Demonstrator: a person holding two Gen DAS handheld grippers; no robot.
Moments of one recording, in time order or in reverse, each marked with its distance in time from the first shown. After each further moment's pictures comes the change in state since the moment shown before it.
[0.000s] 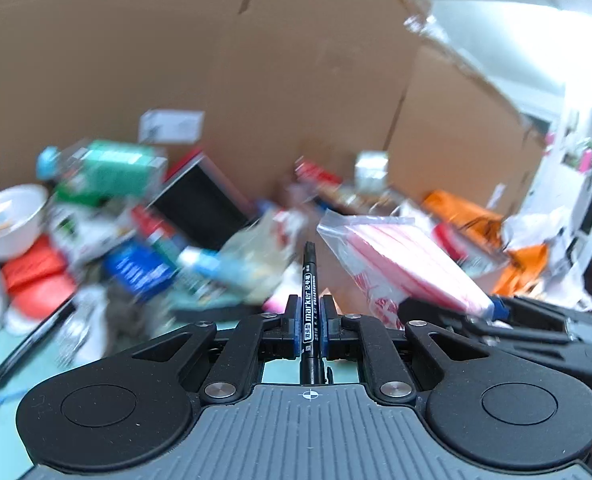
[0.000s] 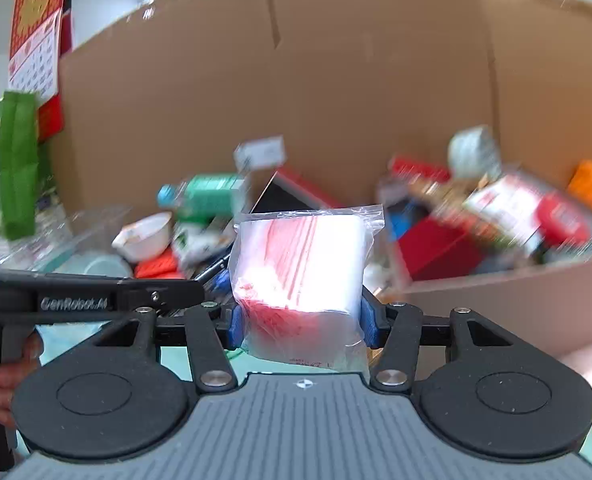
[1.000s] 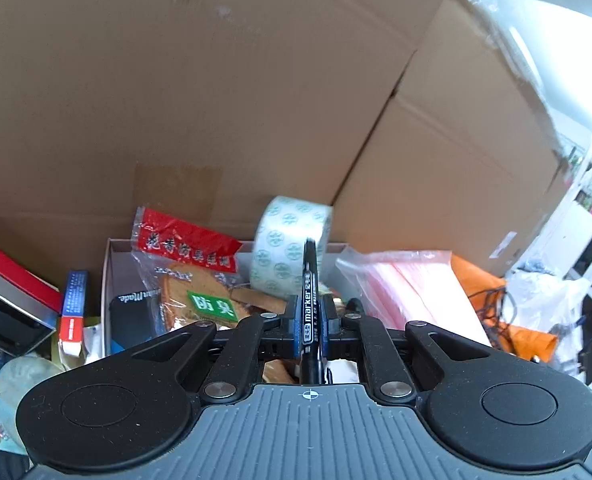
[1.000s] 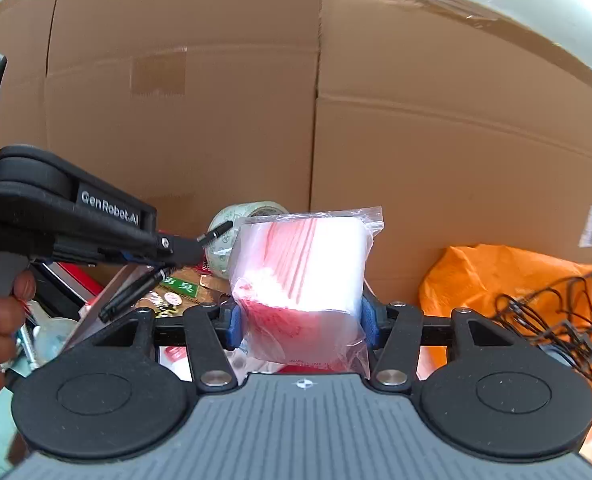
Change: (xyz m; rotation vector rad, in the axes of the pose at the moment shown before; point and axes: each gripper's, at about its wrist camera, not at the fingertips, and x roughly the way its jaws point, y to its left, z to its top) left arm 0.265 -0.096 0.116 -0.150 0.091 -0.033; right arm 0.117 -0.192 0.083 -0.072 0.009 -0.272
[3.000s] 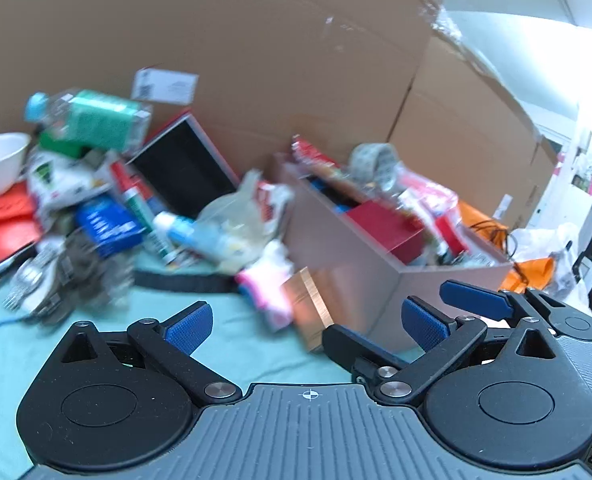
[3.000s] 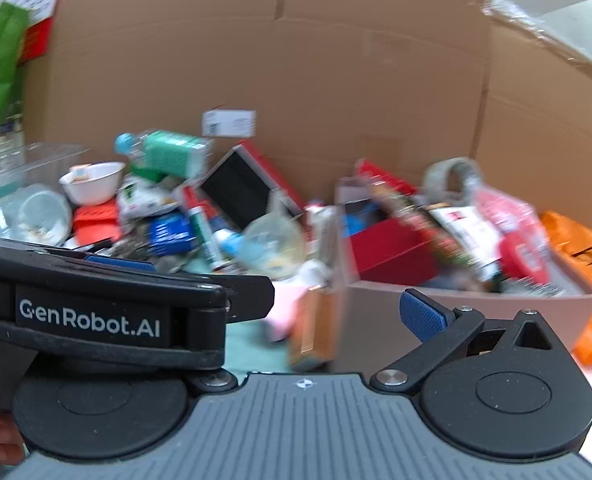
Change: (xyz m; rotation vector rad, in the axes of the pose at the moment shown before) left arm -0.222 0.103 -0.184 0.053 -0.112 0.064; right arm -0.136 0.195 -0.104 -0.164 0.031 0.170
